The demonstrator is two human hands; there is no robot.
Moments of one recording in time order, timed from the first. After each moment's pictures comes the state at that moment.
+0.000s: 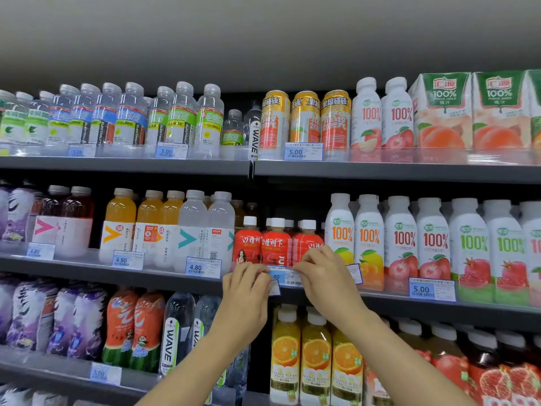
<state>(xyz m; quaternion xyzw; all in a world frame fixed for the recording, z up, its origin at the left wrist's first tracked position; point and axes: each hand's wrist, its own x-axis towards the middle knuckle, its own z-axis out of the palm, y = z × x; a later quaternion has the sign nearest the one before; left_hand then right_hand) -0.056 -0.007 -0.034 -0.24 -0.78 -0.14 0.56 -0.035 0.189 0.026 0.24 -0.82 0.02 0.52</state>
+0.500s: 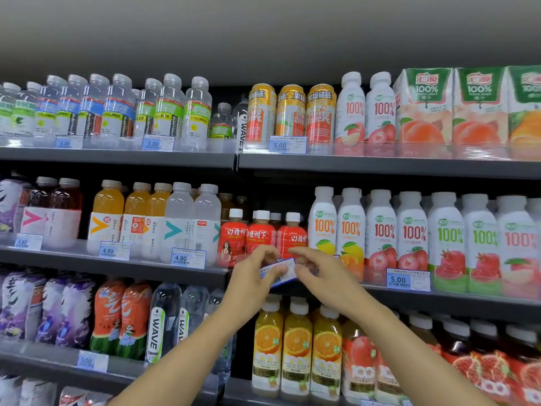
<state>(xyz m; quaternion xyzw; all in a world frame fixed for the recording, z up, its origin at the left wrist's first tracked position) -0.021 0.040 0.005 -0.29 -0.76 -0.45 0.37 0.004 0.226 0.037 0.28 -0.87 0.30 0.29</state>
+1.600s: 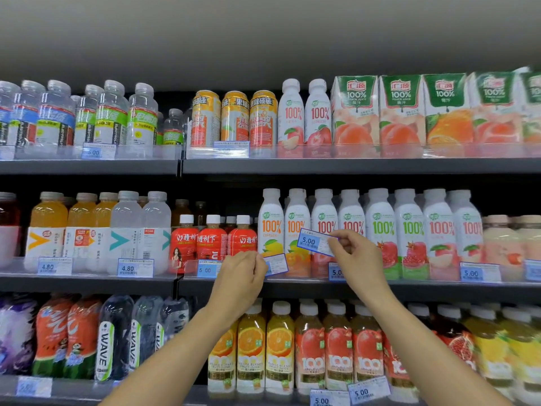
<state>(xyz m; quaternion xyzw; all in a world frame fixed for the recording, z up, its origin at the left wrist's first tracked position) -0.026 0.117 0.013 -0.27 -0.81 -0.27 0.45 0.017 0.355 0.044 0.13 -0.74 0.46 0.47</state>
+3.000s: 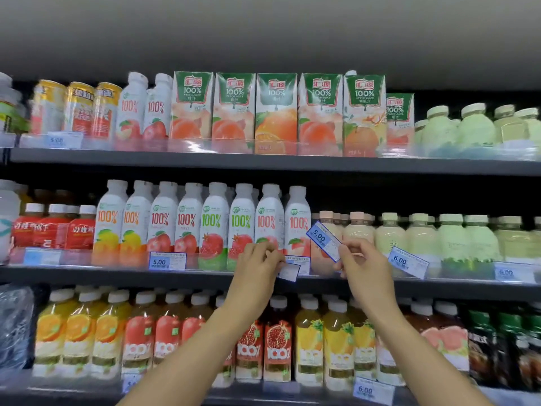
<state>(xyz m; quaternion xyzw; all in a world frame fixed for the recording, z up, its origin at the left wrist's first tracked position) 0.026 0.511 0.001 -0.32 -0.75 -0.20 0.54 0.114 0.715 0.023 0.11 -0.70 0.51 0.49</state>
